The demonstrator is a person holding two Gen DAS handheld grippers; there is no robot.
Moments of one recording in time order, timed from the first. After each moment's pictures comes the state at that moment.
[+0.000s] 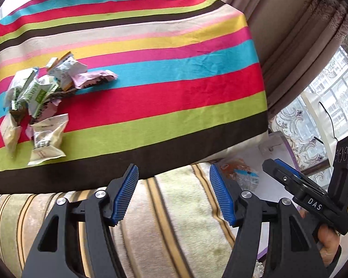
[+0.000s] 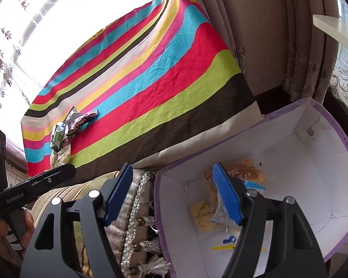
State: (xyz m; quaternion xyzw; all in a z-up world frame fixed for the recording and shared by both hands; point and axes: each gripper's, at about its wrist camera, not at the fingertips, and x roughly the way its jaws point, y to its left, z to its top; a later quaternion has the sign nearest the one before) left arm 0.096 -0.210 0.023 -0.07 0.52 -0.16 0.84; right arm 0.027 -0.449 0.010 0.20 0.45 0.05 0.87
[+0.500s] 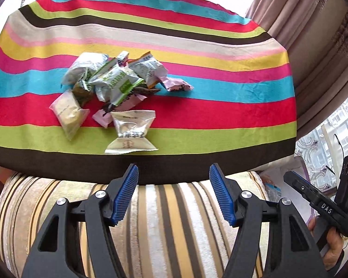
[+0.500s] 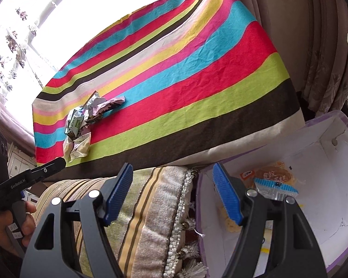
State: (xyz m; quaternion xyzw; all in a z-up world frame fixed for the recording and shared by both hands) left arm 0.082 -0.103 0.029 -0.12 0.50 -0.08 0.86; right arm 0.043 -0.391 0.015 0.17 0.47 0.10 0.86
